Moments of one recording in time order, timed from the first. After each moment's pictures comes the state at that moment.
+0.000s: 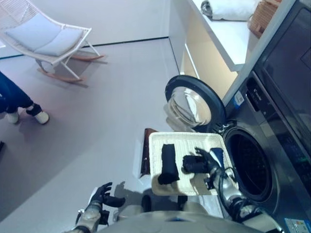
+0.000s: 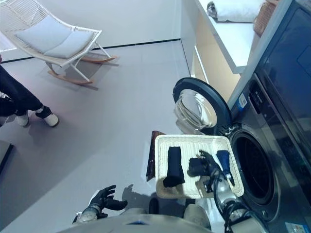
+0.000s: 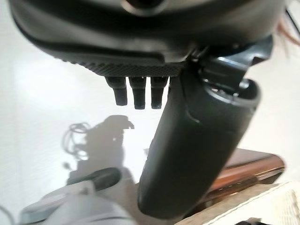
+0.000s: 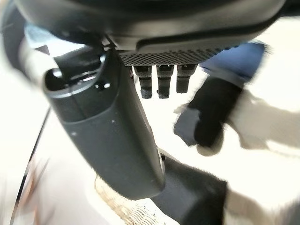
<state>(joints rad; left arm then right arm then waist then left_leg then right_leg) 0.03 0.24 -0.25 1.26 -0.17 -0.25 0.09 -0.21 -0.38 0.32 0.92 -0.09 -0.14 -0.15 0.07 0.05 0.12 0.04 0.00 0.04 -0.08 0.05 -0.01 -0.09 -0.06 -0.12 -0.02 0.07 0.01</state>
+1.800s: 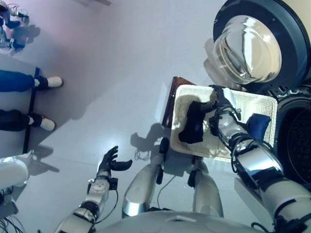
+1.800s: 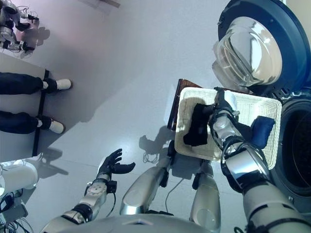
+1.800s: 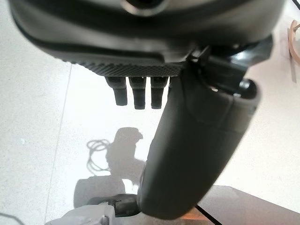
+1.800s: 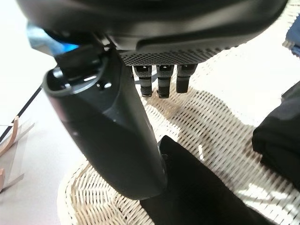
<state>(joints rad) -0.13 0.24 -0.33 1.11 -0.33 -0.33 0.18 -0.82 -0.38 0.43 1.27 -0.01 -0.08 -0.39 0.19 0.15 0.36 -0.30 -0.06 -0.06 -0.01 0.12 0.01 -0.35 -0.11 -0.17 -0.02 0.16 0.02</state>
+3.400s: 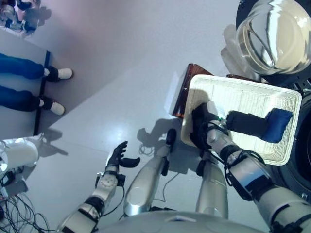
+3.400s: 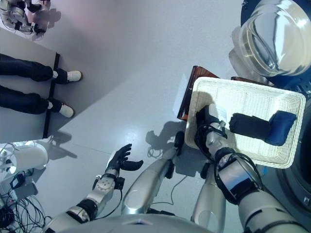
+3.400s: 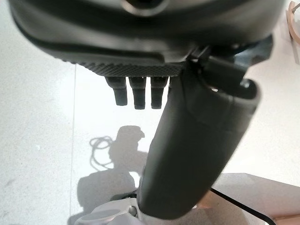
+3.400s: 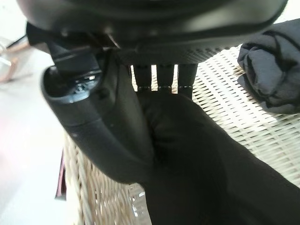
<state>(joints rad) -0.16 0.22 -0.45 1.05 -0.28 -0.31 0.23 -0.70 -0.31 0.53 1.29 -0.38 0.01 -0.45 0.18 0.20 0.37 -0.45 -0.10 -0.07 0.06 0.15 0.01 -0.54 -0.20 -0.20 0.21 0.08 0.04</state>
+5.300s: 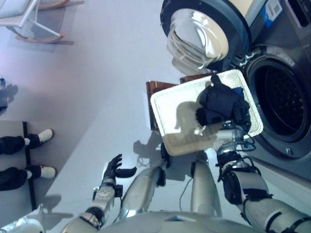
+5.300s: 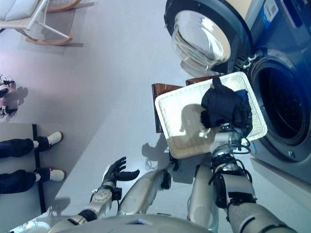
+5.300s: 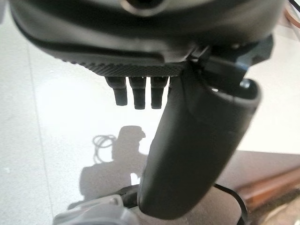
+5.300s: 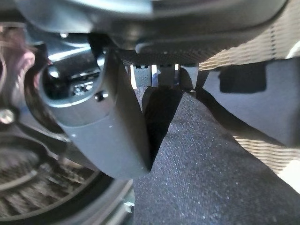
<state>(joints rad) -0.15 0.17 -0.44 1.15 -0.44 -0.33 0.21 -0.64 -0.21 -0.25 0.99 1.06 -0.52 -0.43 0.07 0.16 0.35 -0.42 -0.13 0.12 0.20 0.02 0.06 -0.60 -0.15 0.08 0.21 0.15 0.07</state>
